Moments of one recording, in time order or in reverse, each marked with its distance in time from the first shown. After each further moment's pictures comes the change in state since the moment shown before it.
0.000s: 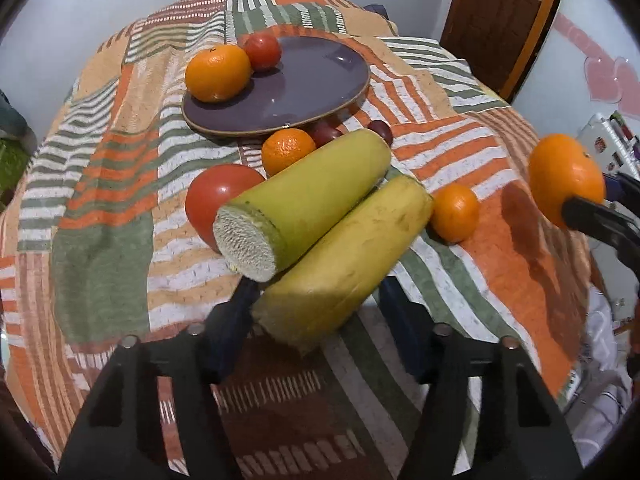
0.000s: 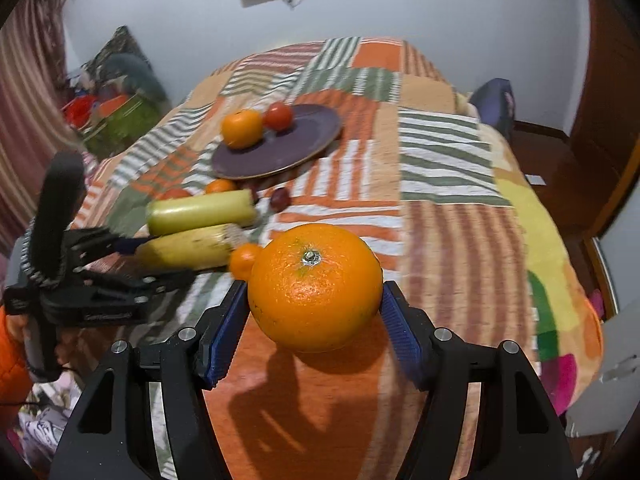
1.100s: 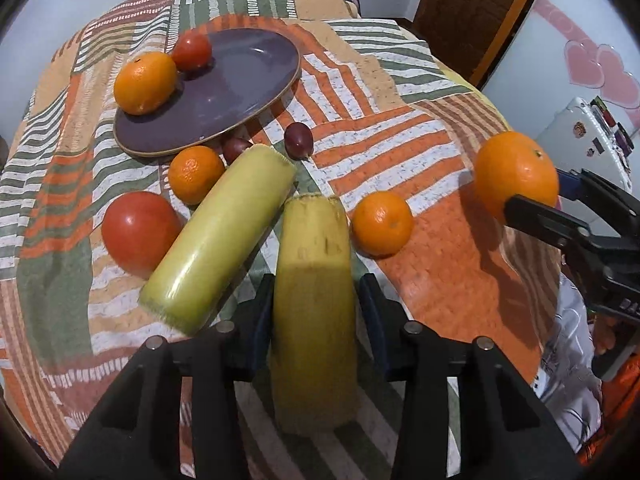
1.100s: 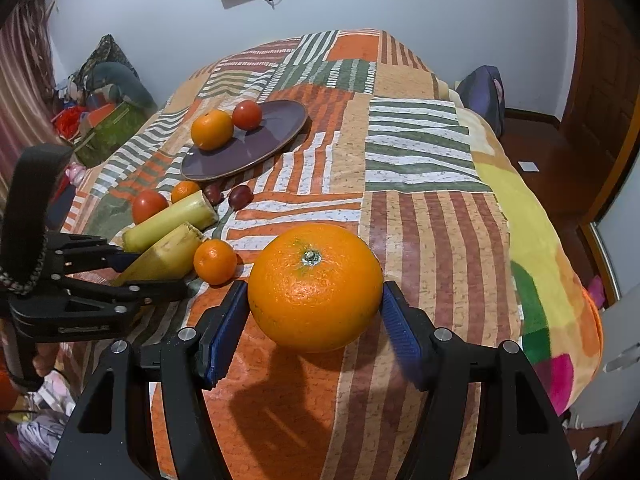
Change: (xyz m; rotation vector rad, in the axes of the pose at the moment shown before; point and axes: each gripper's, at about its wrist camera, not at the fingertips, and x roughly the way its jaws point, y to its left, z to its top) left arm 0.022 -0.046 0.021 0.048 0.078 -0.068; right arm 0.008 -0.031 0.001 0.049 0.020 0.004
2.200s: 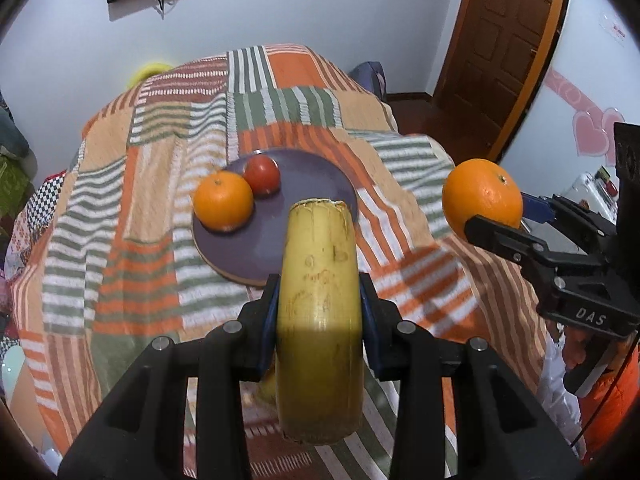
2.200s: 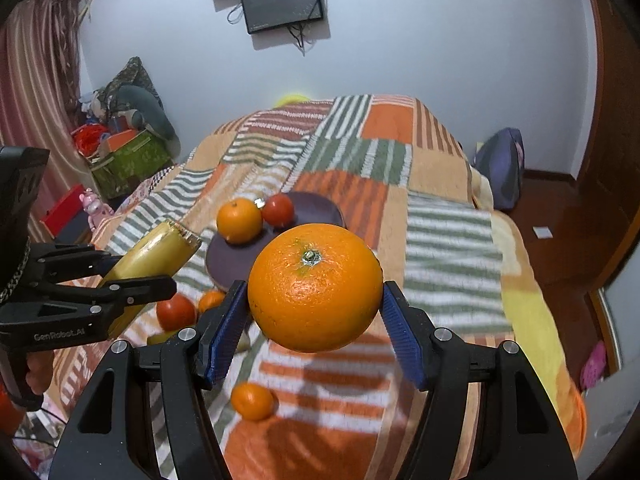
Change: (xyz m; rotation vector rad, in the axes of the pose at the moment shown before) left arm -0.078 0.049 0.055 -0.072 -0.263 0.043; right arm 0.006 0.032 0.093 -0.108 -0.173 0.026
